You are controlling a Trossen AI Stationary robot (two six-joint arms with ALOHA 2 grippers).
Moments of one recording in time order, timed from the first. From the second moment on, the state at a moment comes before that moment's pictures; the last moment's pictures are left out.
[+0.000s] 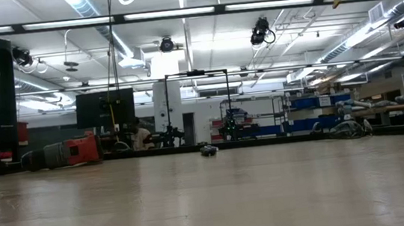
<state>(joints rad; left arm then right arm) -0.49 1.49 1.07 0.66 -0.44 0.50 0.57 1.33 1.32 -0.01 0.52 -0.53</state>
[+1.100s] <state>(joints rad) -0.57 1.48 1.07 0.49 -0.79 0.40 0.55 1.33 1.32 -0.28 0.67 -0.16</state>
